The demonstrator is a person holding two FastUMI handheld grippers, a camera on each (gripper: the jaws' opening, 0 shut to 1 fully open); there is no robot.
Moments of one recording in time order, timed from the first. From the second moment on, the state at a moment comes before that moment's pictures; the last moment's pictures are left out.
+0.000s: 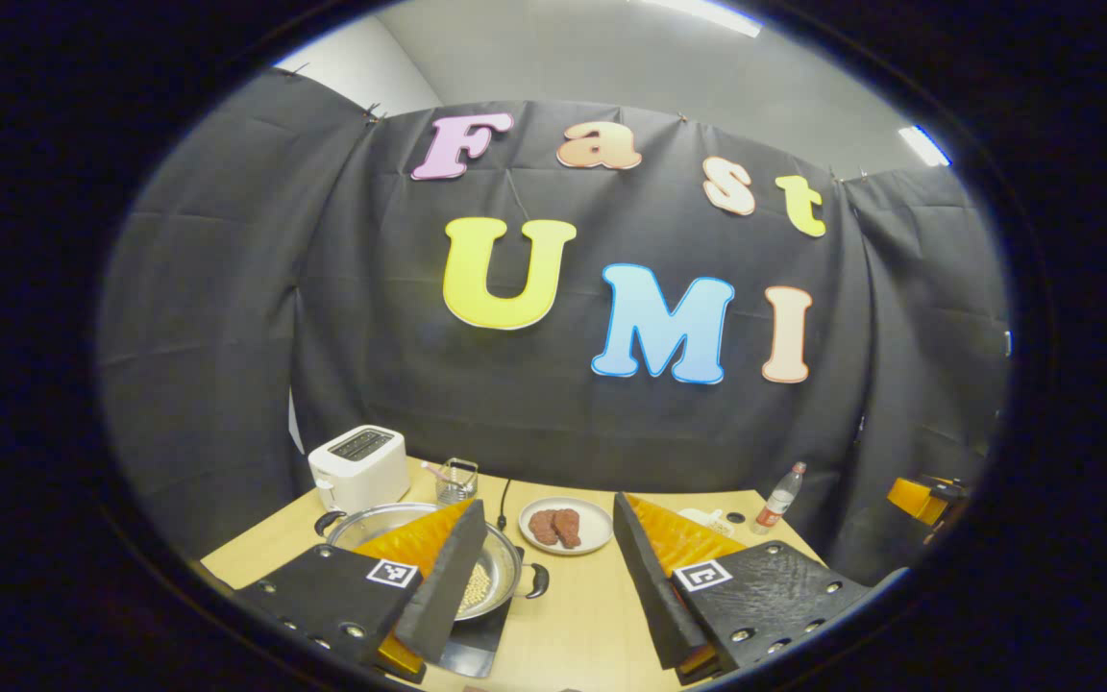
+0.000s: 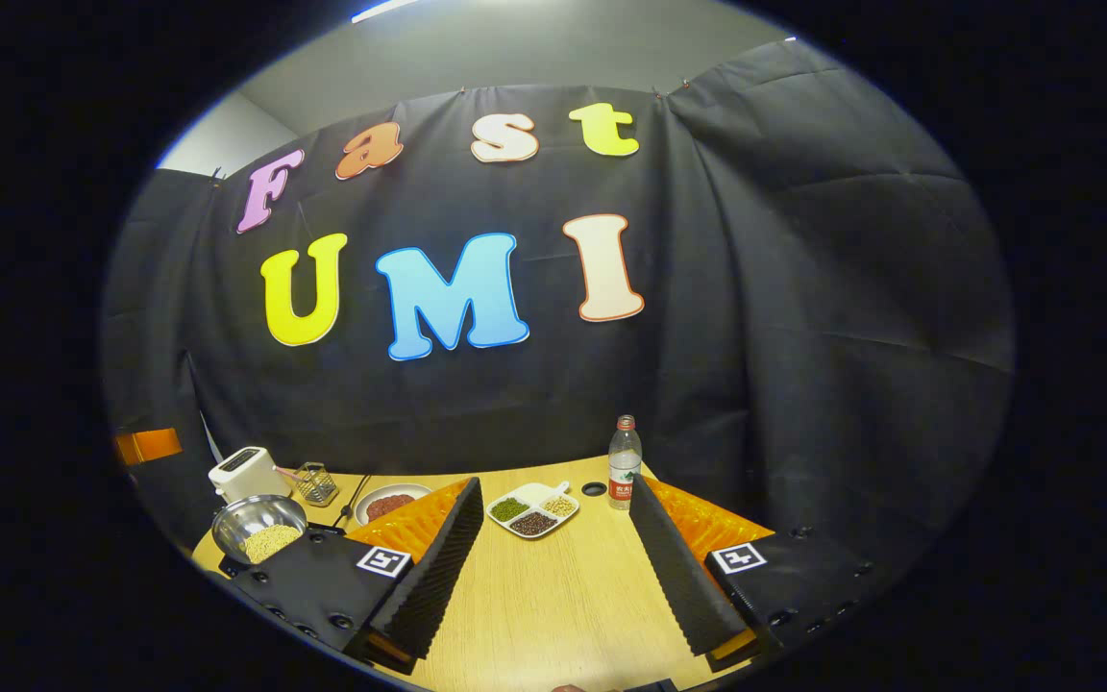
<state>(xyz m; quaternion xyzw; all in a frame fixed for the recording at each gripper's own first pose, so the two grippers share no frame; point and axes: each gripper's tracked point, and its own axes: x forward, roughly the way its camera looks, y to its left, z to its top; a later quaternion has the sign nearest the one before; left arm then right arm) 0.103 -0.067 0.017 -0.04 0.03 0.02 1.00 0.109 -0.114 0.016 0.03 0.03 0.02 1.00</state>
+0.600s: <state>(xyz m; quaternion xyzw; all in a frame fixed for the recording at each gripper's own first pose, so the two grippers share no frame) 0.023 -0.123 0.029 -0.06 -0.02 0.04 1.00 0.052 -0.103 0.003 0.03 0.03 0.07 1.00</state>
